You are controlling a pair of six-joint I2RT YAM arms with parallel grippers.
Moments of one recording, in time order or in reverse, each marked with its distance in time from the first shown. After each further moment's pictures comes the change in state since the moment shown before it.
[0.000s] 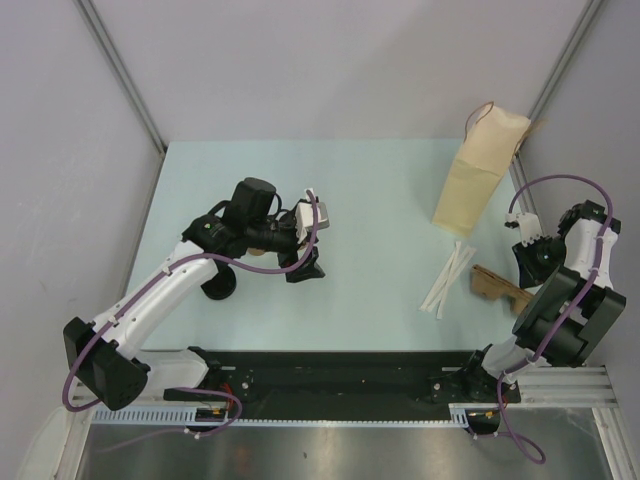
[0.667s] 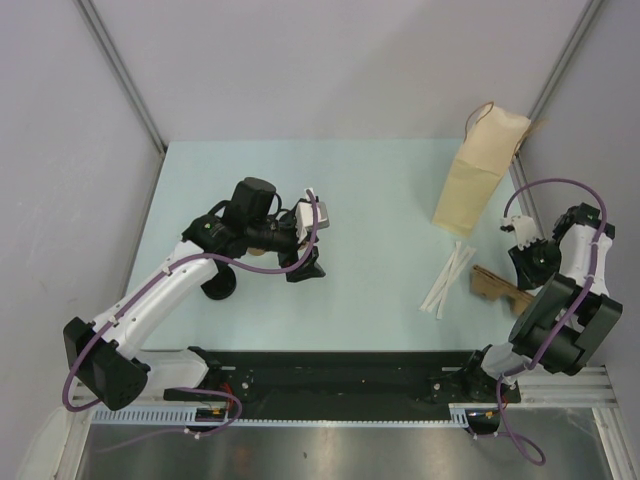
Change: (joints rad) left arm 0.000 0.000 0.000 0.006 0.000 -0.001; right arm 0.016 -0.048 -0.058 0.042 0.026 -0.016
